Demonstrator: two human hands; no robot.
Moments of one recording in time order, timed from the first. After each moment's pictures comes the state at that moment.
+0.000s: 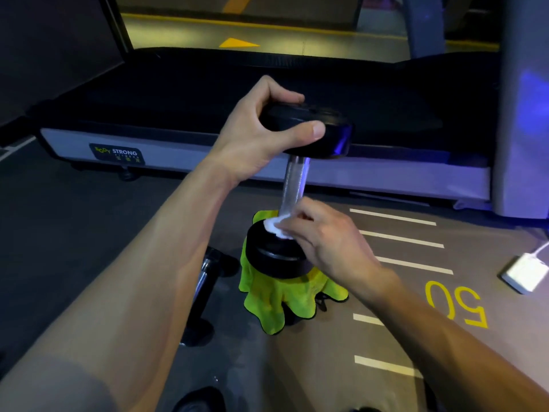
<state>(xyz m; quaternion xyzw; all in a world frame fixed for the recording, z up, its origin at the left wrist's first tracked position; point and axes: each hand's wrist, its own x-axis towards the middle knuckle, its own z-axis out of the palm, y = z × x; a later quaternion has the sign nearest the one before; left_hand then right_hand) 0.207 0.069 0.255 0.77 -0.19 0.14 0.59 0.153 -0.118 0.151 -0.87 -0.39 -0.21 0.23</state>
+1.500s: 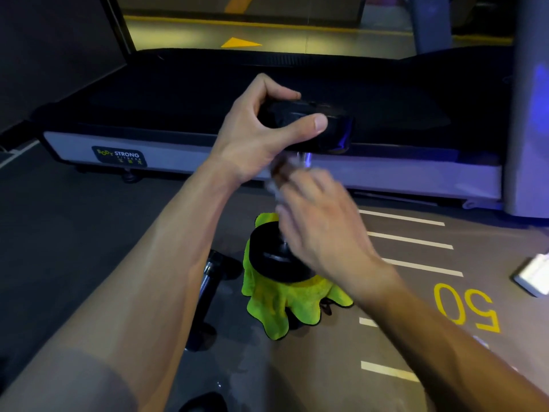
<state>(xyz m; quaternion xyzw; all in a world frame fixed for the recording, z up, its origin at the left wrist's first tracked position) 0.211 0.066 0.255 0.79 -0.15 0.16 0.58 0.153 -0.090 0.181 -0.91 -0.30 -0.27 0.10</state>
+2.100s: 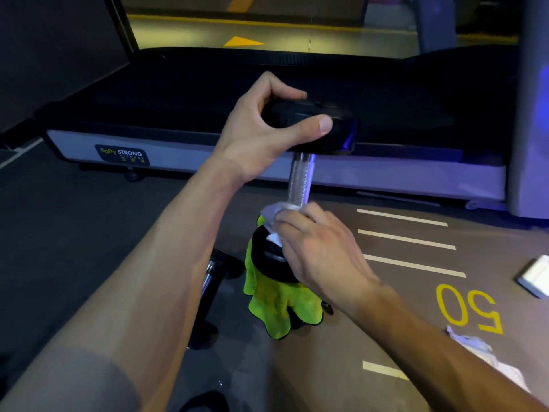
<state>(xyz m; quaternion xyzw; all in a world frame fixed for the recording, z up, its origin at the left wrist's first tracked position) 0.210 0.067 0.253 0.78 -0.16 0.16 0.58 0.137 -0.094 0.161 -0.91 -0.34 -0.19 0.12</state>
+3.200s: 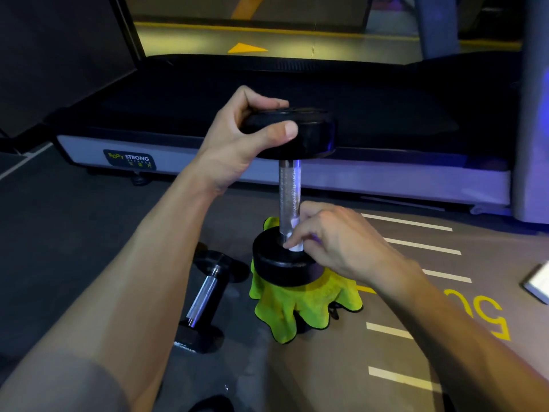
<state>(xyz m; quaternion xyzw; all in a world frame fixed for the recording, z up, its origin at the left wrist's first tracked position) 0.214 0.104 0.247 0.73 -0.17 0.13 0.65 0.160 -0.107 0.193 -0.92 -0.35 0.00 0.18</state>
